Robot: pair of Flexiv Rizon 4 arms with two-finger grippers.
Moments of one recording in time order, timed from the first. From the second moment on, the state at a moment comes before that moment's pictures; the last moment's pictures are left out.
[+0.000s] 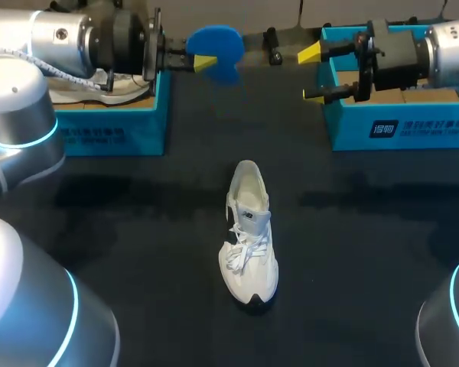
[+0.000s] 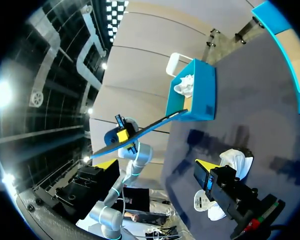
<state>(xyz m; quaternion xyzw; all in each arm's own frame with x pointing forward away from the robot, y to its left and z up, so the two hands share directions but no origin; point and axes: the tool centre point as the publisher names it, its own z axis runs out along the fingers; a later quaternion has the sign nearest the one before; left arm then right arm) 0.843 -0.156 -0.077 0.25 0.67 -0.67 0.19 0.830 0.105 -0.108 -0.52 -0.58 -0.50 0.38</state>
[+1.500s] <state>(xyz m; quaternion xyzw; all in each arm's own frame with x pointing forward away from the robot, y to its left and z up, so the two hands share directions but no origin) 0.862 -0.168 -0.105 0.51 0.49 -0.44 0.55 0.832 0.120 -0.104 -0.49 -0.59 -0.51 0.39</state>
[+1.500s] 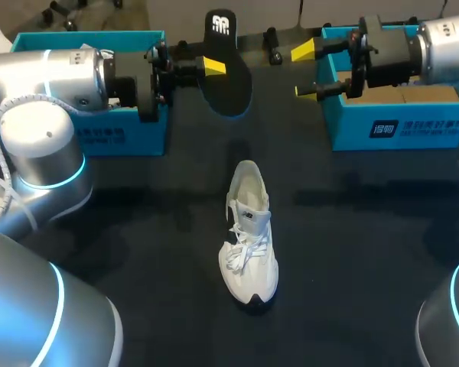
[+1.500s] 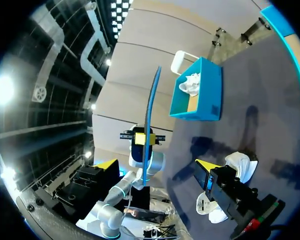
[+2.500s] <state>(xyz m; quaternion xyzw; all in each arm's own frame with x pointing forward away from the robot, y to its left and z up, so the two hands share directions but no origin) 0.870 -0.207 -0.110 0.52 0.48 -0.45 0.55 0.824 0.164 -0.109 -0.47 -0.61 -0.50 0.41</state>
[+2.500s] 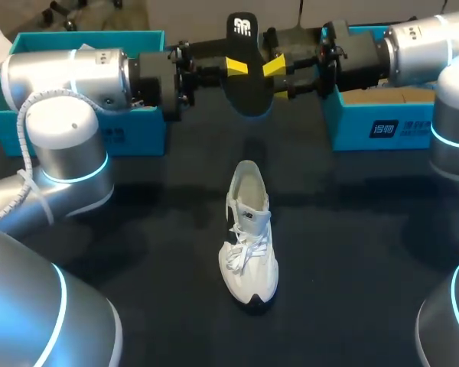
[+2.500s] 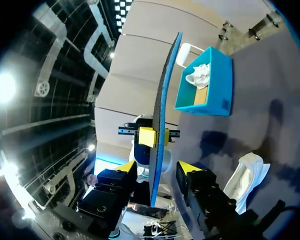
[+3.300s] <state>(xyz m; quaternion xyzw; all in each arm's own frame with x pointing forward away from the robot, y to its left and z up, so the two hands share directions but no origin) 0.869 -0.227 -0.109 0.52 0.47 -0.46 0.55 0.825 0.173 -0.114 -0.46 -0.60 -0.50 0.42</state>
